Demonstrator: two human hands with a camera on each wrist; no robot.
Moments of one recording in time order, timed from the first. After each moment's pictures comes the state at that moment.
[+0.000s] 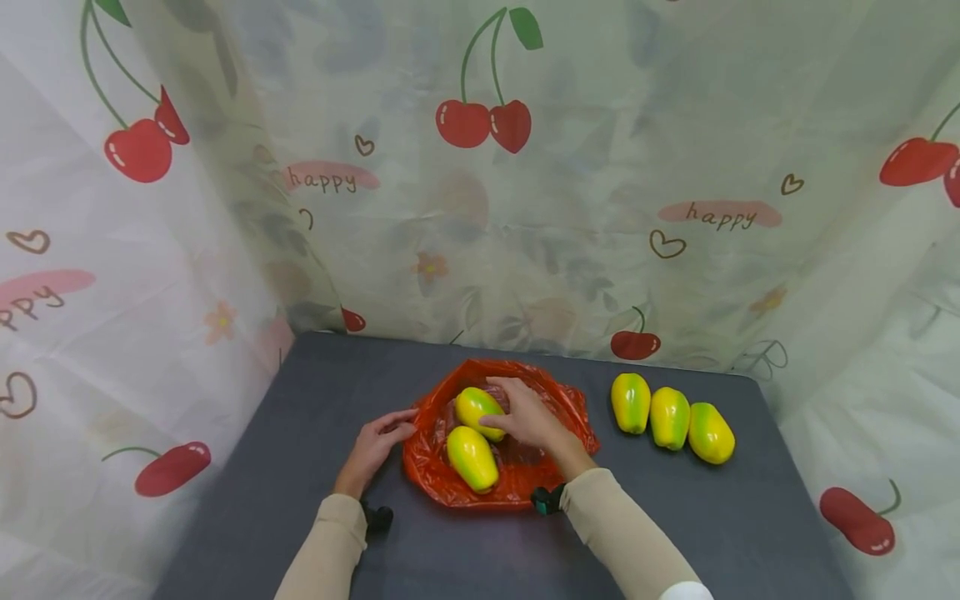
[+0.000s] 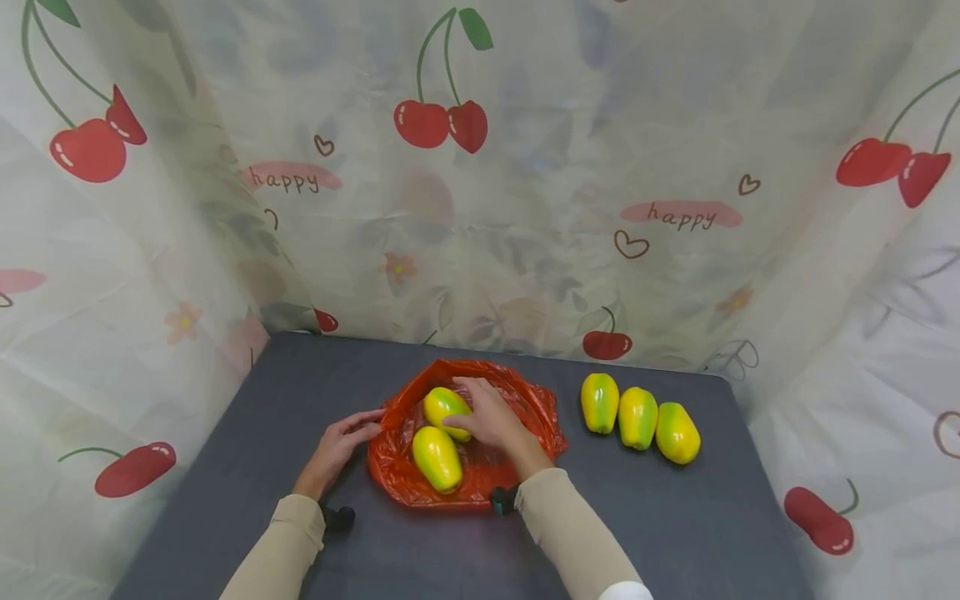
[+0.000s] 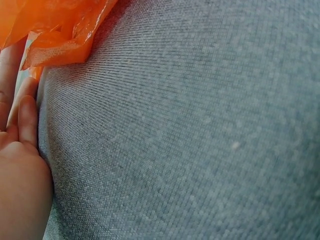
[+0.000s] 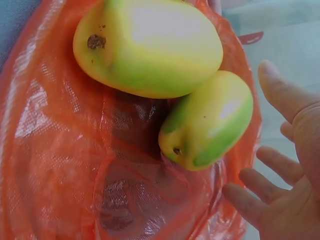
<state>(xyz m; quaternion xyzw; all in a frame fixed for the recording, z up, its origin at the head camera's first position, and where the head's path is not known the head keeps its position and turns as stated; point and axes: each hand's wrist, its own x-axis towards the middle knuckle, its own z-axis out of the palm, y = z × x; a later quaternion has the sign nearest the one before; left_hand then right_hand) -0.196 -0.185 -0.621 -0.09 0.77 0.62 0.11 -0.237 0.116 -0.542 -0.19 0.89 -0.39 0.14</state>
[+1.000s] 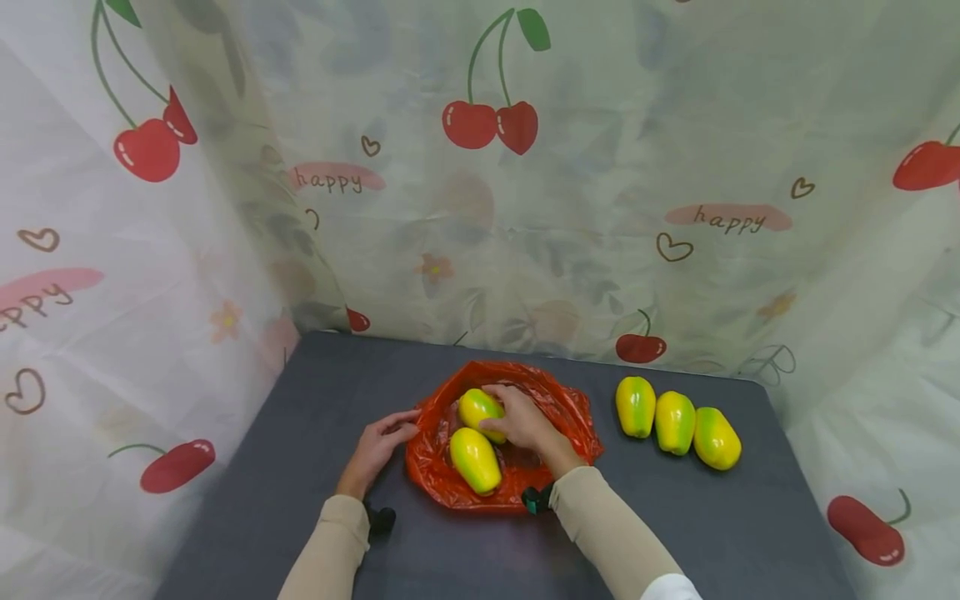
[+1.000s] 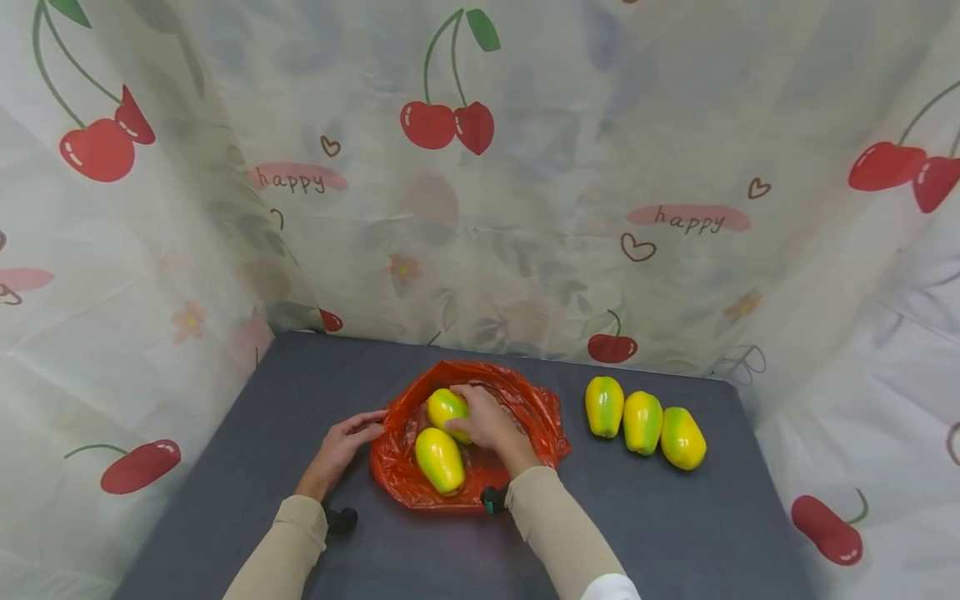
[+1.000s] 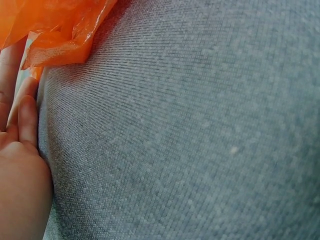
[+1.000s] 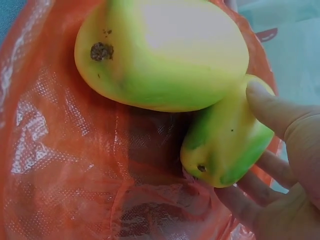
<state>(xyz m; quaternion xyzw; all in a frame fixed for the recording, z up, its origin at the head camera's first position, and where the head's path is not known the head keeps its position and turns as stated) -0.195 -0.185 -0.621 -0.10 0.76 0.63 0.10 -0.247 0.102 -0.560 -0.16 0.89 -0.38 0.17</state>
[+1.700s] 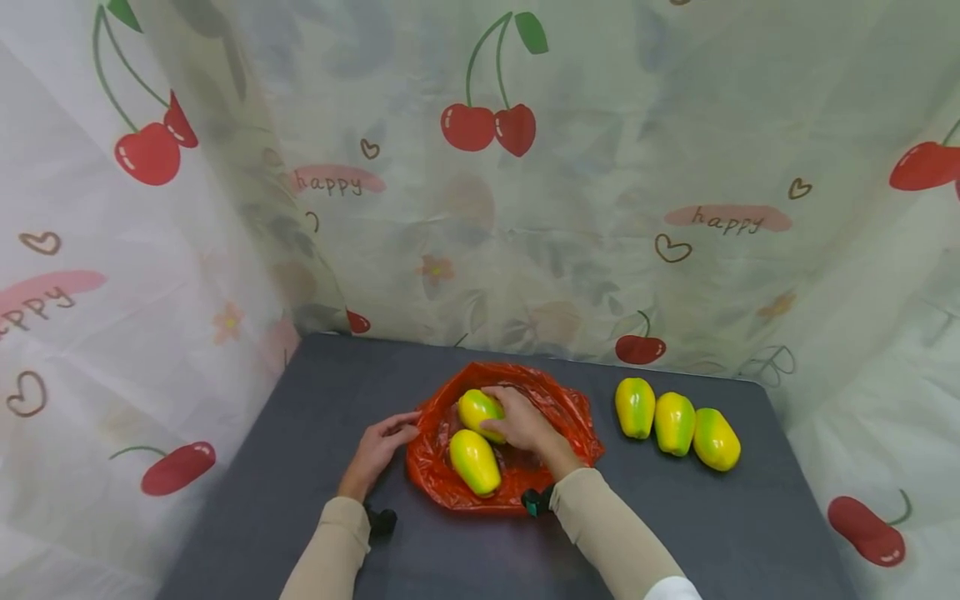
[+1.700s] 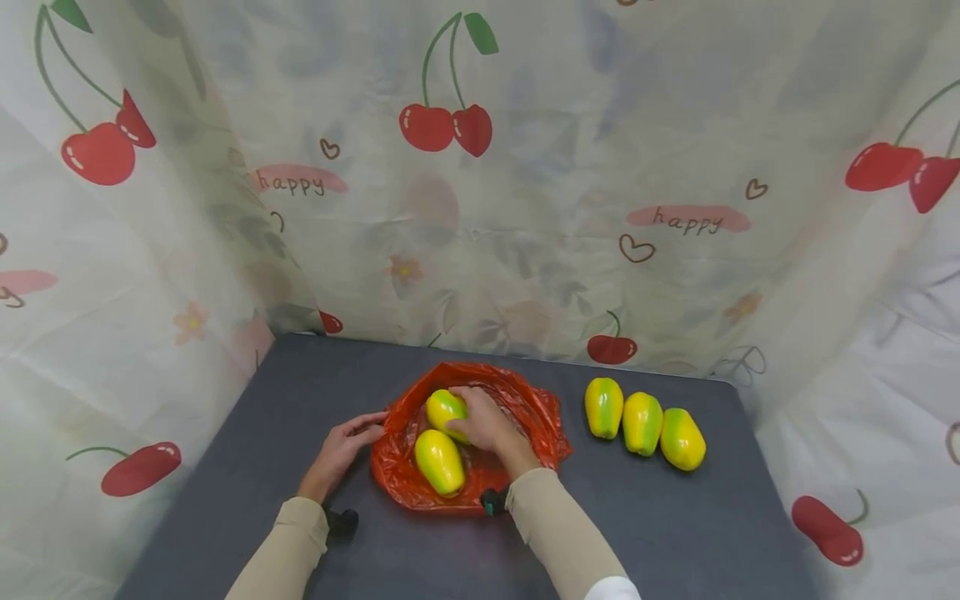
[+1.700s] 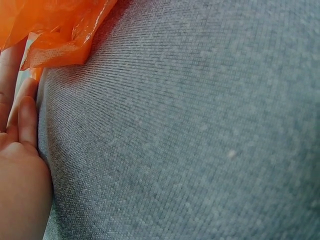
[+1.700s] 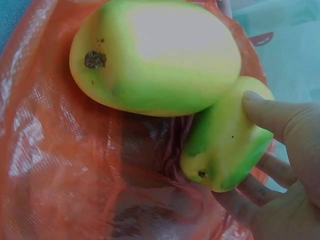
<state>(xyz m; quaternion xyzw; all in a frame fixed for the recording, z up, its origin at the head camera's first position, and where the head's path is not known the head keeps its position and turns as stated) -0.194 -0.183 -0.622 -0.10 0.77 0.63 0.10 -0.246 0.103 -0.558 -0.17 0.90 -0.37 0.17</state>
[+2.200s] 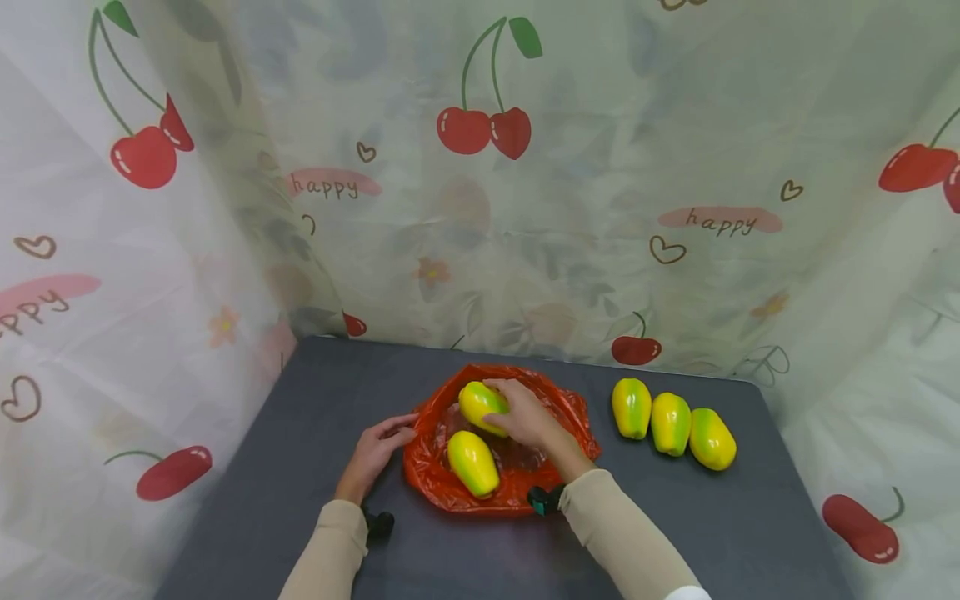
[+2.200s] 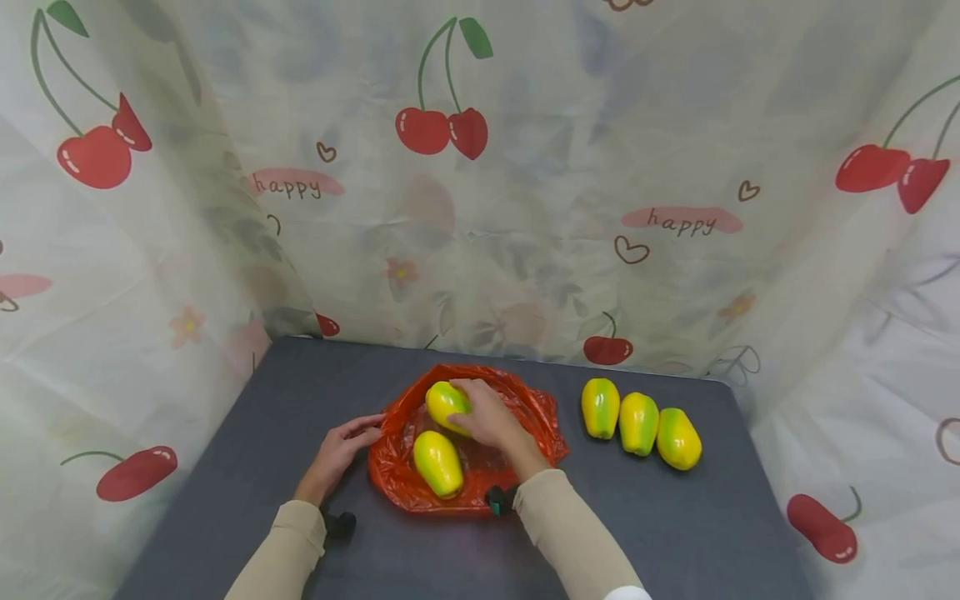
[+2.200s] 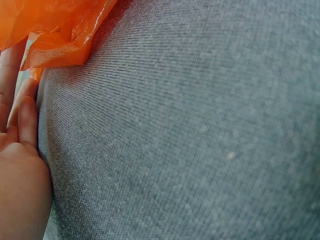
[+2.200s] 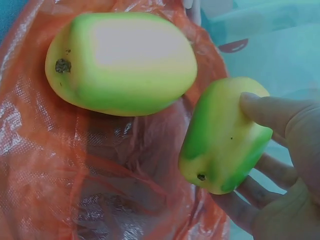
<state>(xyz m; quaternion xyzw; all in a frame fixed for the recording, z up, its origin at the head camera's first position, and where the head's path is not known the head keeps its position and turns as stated) -0.195 -0.184 -0.621 -0.09 0.77 0.62 0.10 -0.239 0.110 -0.528 -0.18 0.90 -0.37 0.13</state>
